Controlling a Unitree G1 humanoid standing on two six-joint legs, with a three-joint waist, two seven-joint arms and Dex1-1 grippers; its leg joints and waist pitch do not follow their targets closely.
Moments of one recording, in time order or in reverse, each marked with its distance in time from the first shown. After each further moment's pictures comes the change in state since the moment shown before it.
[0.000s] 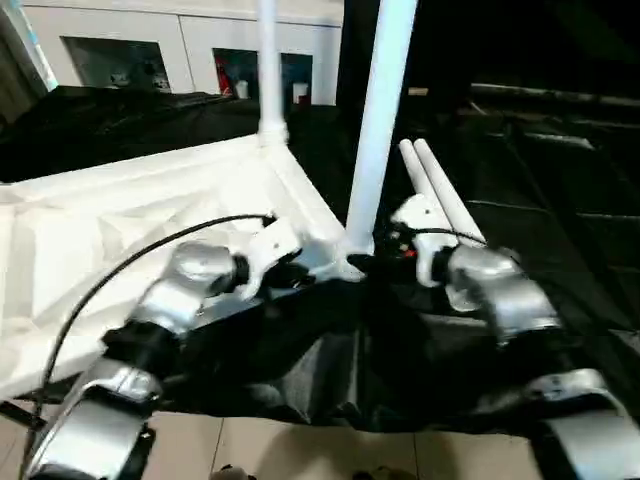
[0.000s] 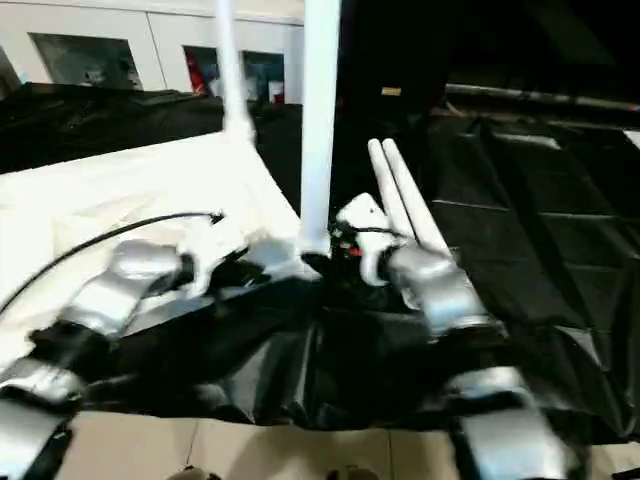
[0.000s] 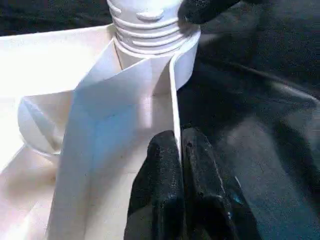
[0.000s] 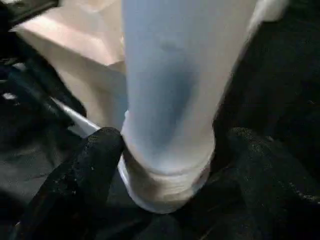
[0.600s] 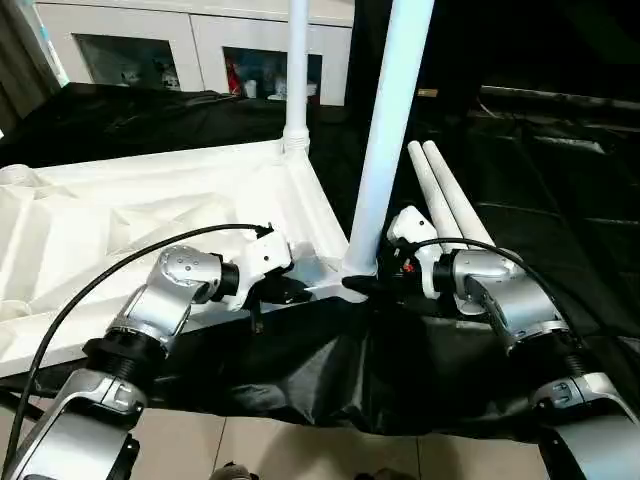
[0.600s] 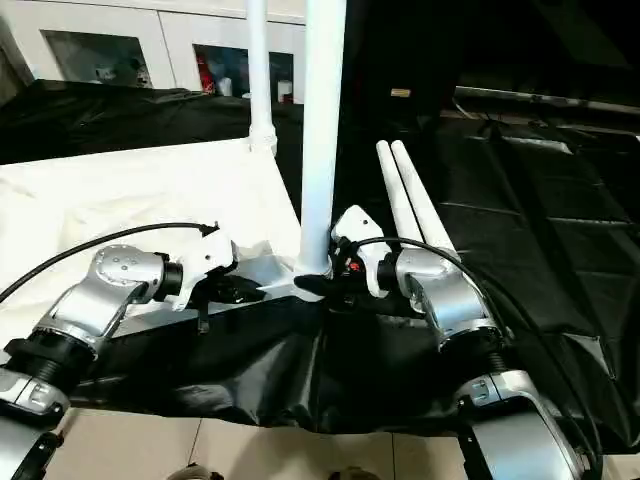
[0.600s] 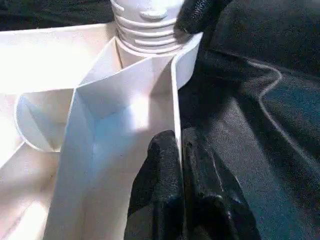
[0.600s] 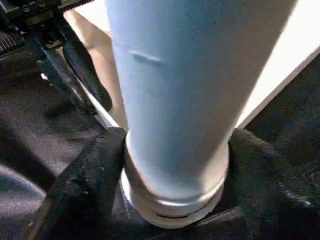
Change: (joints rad) left arm 0.039 0.053 -0.007 -0.049 -0.012 -0.035 -0.091; right arm 0.022 -0.021 0.043 -0.027 0.023 0.021 0.104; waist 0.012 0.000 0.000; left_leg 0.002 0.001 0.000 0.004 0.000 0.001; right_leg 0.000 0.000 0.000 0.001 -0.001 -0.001
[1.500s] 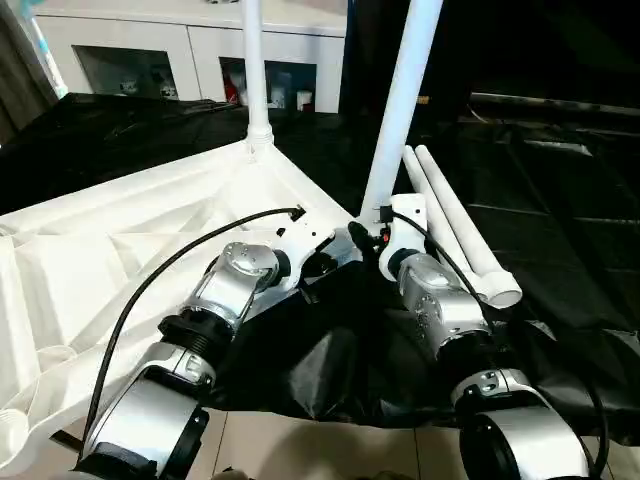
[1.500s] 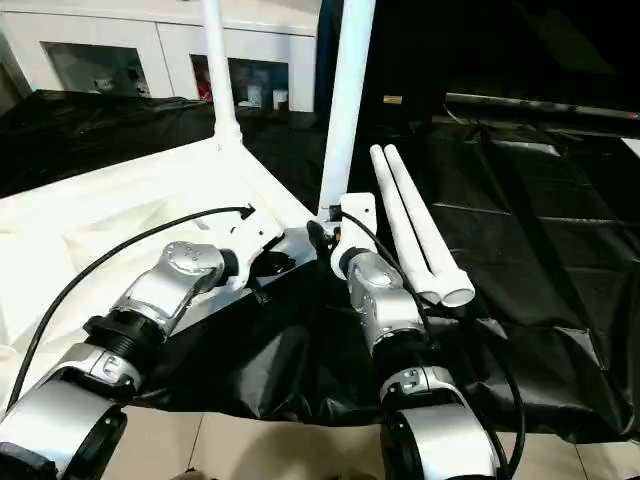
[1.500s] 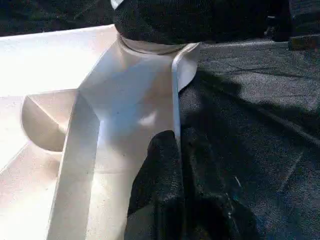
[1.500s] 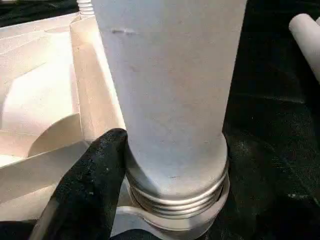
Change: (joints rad) left arm -0.152 -0.264 0.031 0.218 0.082 0.157 0.440; right arm -0.073 0.348 -0.252 0.259 0.001 -0.093 -0.842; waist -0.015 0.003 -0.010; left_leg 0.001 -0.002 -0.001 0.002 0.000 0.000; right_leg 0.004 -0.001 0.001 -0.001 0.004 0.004
